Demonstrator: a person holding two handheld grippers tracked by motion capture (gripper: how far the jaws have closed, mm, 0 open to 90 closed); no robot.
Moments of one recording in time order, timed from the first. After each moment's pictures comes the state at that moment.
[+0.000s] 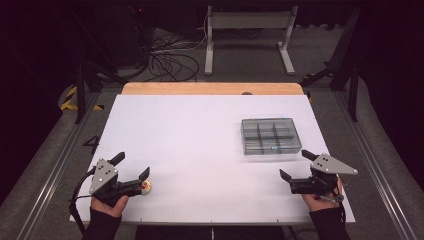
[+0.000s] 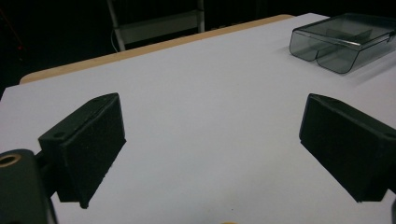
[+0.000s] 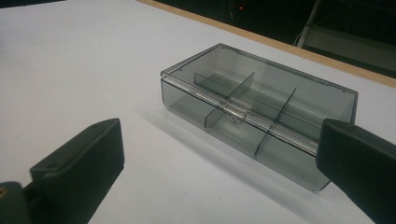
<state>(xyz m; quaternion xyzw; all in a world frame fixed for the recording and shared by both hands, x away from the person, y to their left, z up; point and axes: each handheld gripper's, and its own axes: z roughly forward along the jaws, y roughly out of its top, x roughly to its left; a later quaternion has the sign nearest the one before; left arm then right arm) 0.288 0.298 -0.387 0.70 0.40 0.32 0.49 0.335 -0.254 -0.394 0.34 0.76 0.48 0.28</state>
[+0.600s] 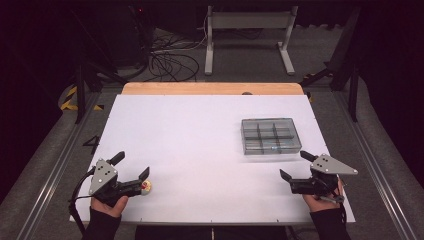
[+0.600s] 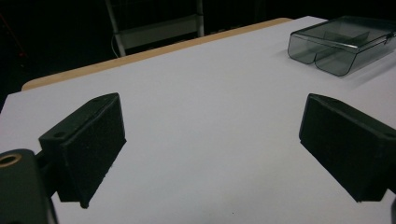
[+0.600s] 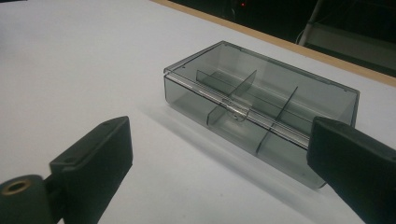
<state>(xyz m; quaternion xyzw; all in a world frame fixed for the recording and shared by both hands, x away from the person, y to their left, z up) 0.287 0.297 -0.386 0.70 0.39 0.33 0.49 0.333 -0.254 -0.391 0.34 0.77 0.47 0.27</state>
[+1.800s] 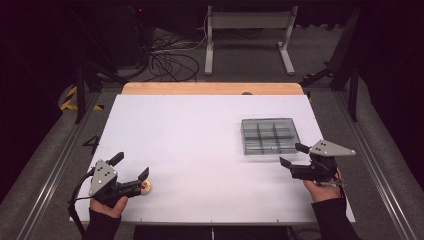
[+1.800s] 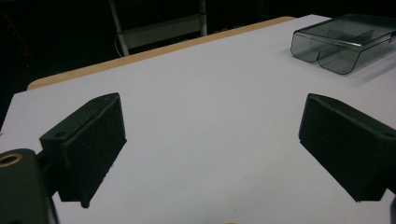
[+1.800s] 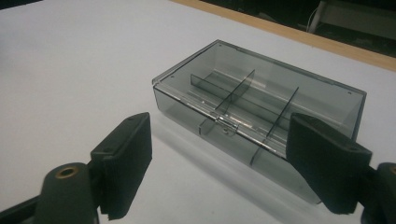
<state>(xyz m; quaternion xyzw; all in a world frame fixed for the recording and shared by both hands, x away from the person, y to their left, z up) 0.285 0.297 -0.386 0.70 0.40 0.33 0.49 0.364 -0.254 -0.374 0.36 0.78 0.46 0.23</state>
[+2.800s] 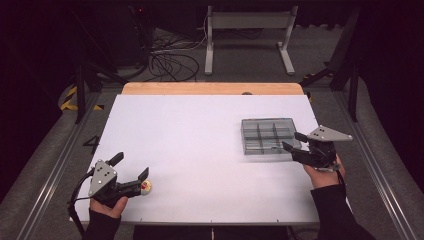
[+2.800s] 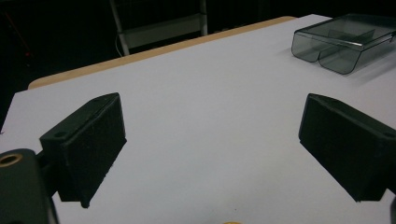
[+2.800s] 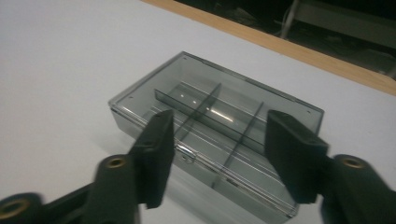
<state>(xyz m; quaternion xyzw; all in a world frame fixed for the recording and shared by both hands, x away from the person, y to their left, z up) 0.285 0.298 -0.386 0.70 0.40 0.33 0.49 0.391 -0.252 -0.357 0.38 0.78 0.43 0.26</state>
